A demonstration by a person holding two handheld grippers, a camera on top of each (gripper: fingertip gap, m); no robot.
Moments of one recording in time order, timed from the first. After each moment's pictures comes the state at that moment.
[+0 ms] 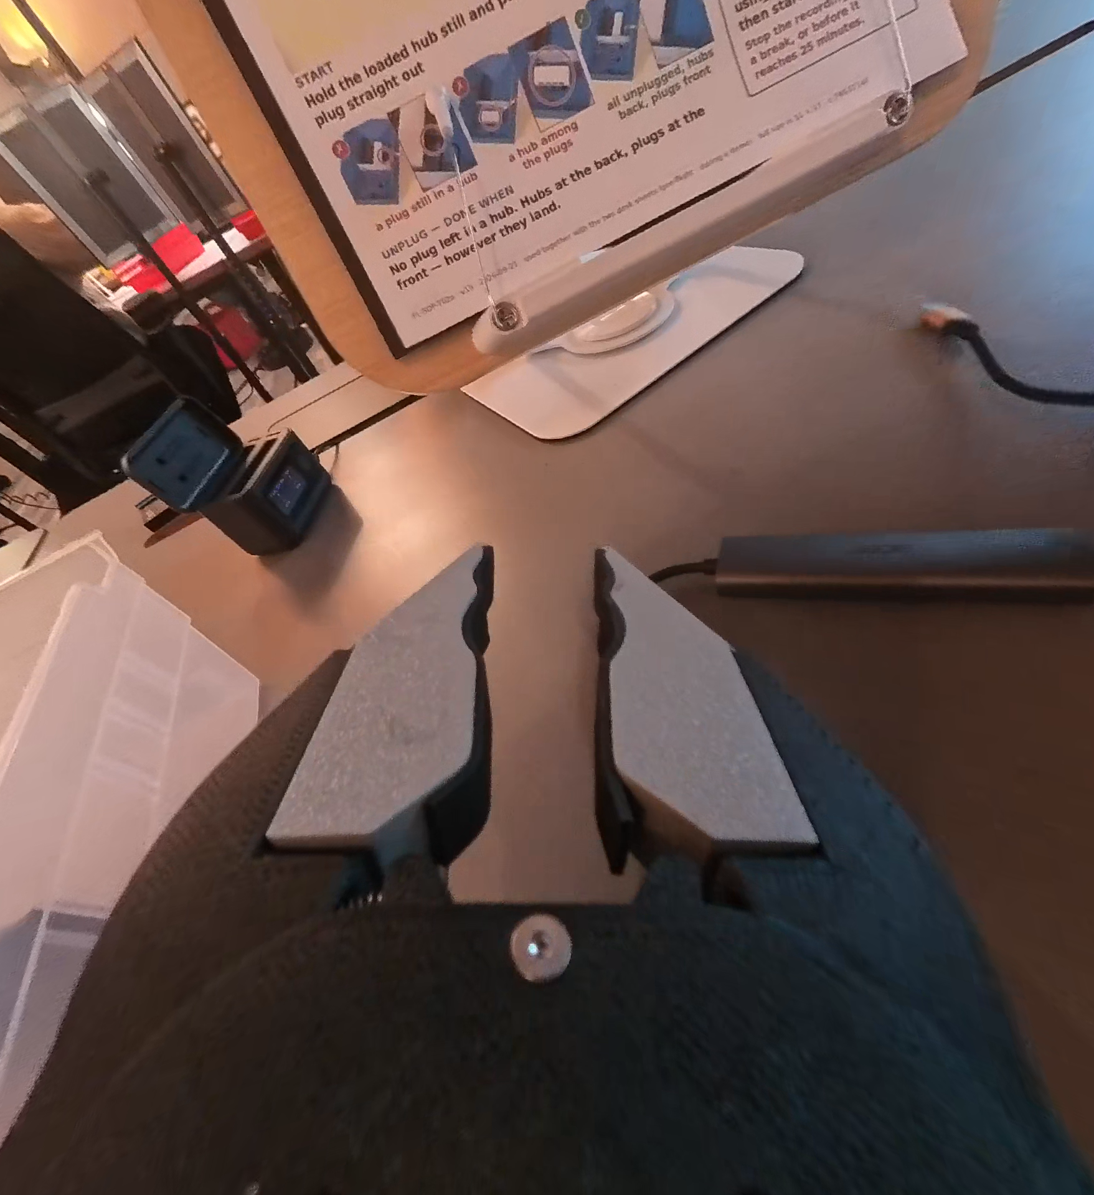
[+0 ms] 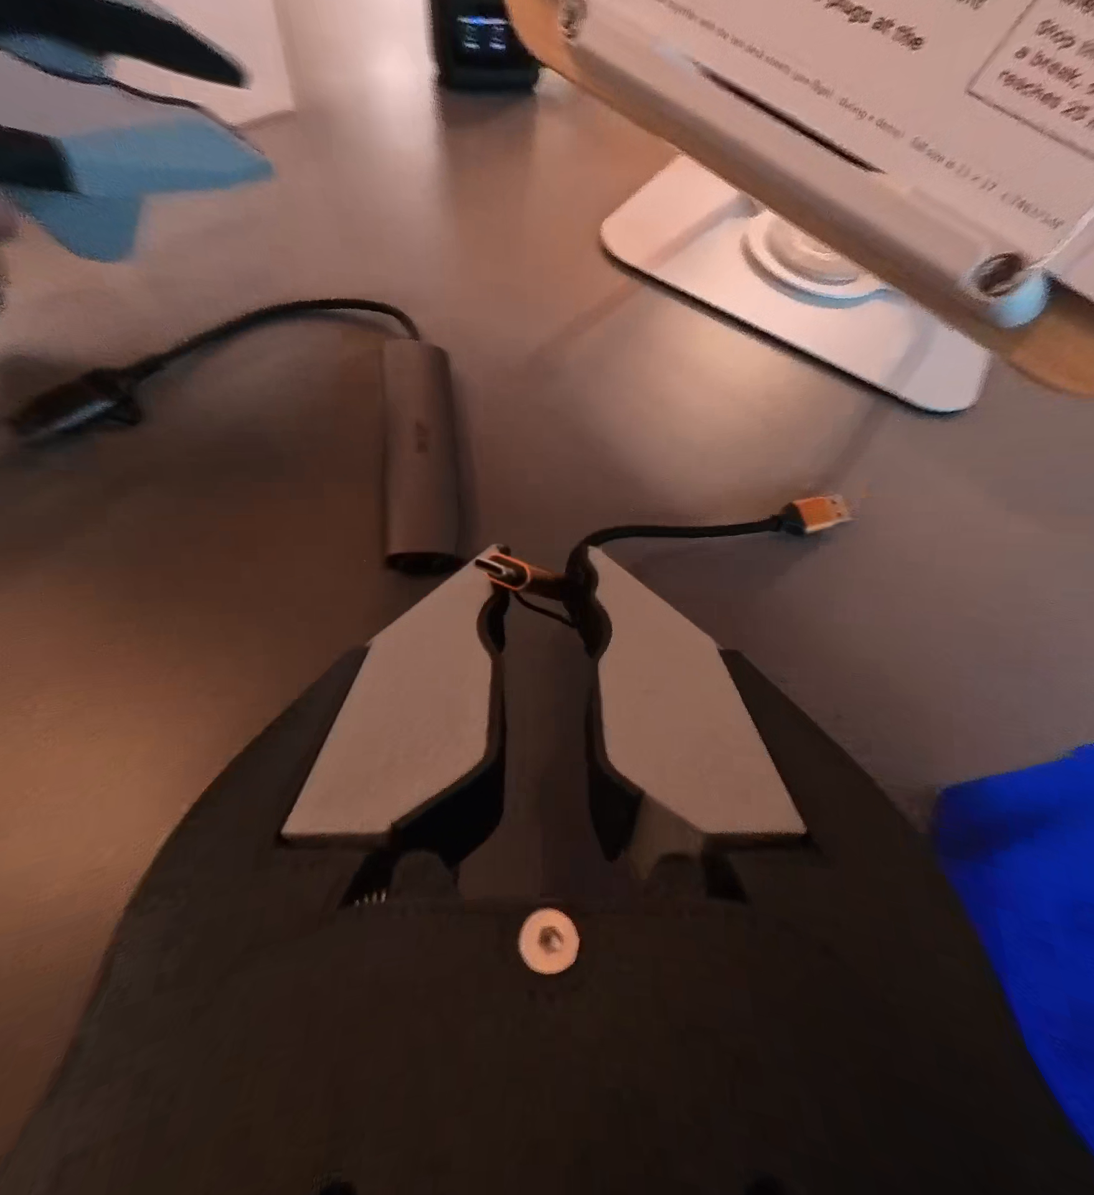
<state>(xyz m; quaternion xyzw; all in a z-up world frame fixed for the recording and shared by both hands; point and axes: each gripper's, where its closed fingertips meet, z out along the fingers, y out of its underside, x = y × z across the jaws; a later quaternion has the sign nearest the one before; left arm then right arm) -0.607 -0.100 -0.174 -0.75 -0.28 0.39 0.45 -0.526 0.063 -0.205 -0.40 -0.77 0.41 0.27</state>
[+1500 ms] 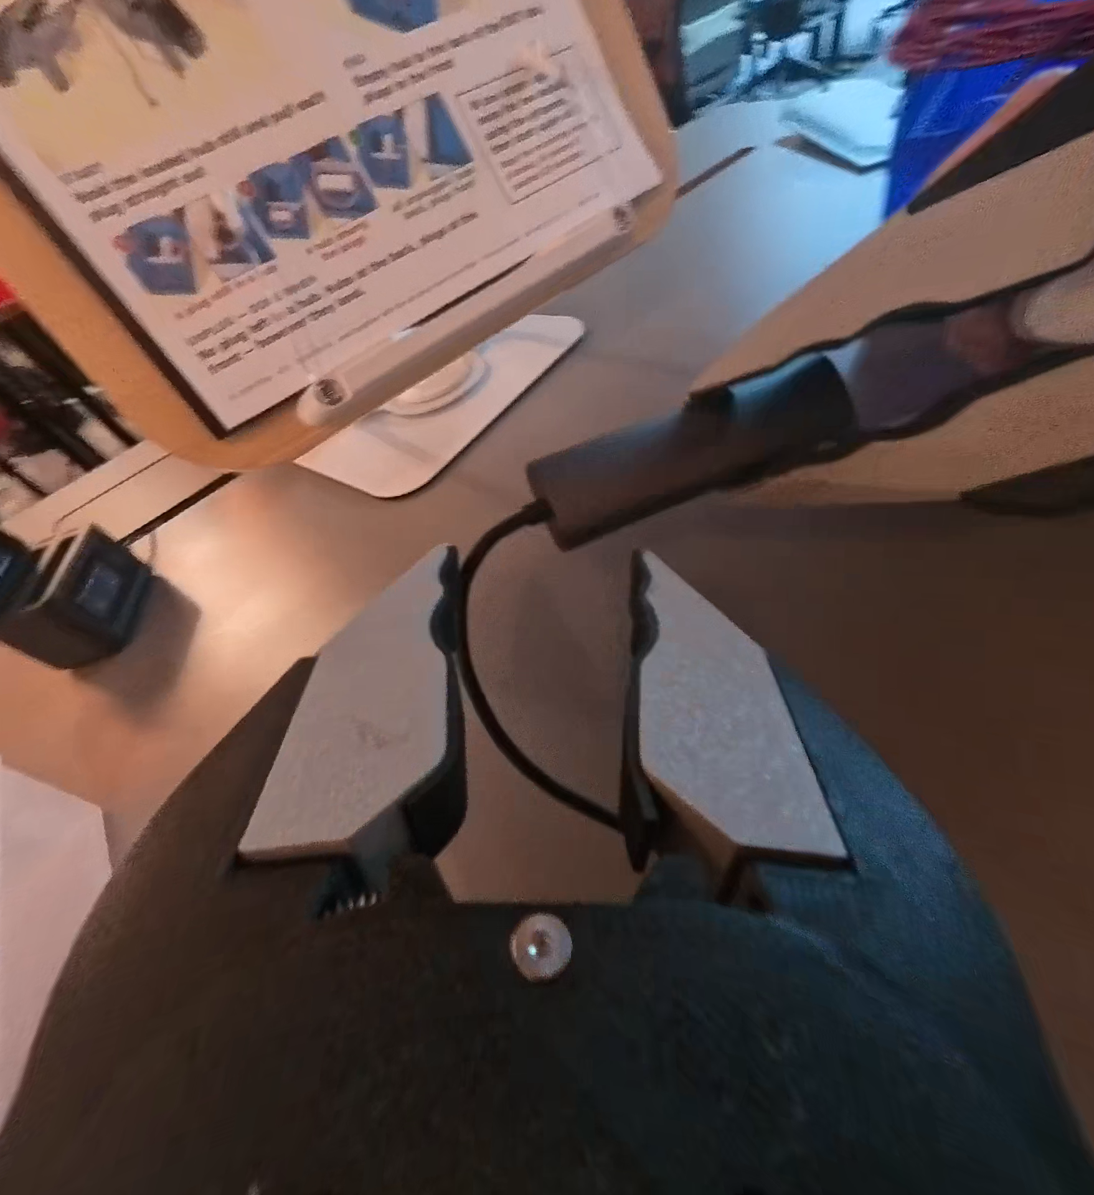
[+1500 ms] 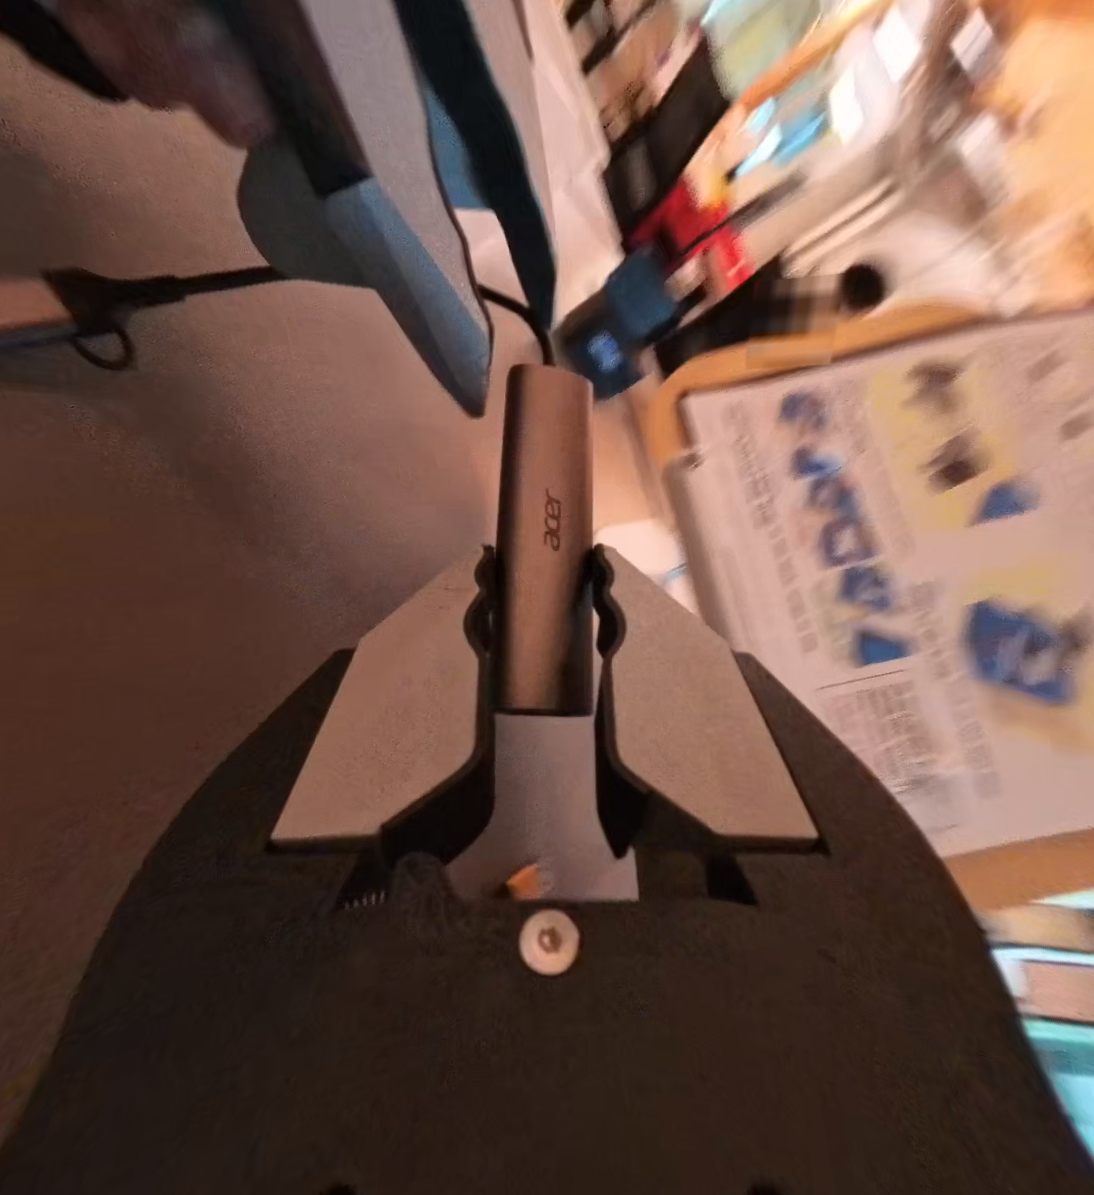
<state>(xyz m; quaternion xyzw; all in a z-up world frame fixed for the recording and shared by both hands) -0.567 -0.068 -0.164 -0.79 -0.18 0.27 0.52 -0.548 -0.014 -0.164 -0.01 -0.79 0.32 0.53</state>
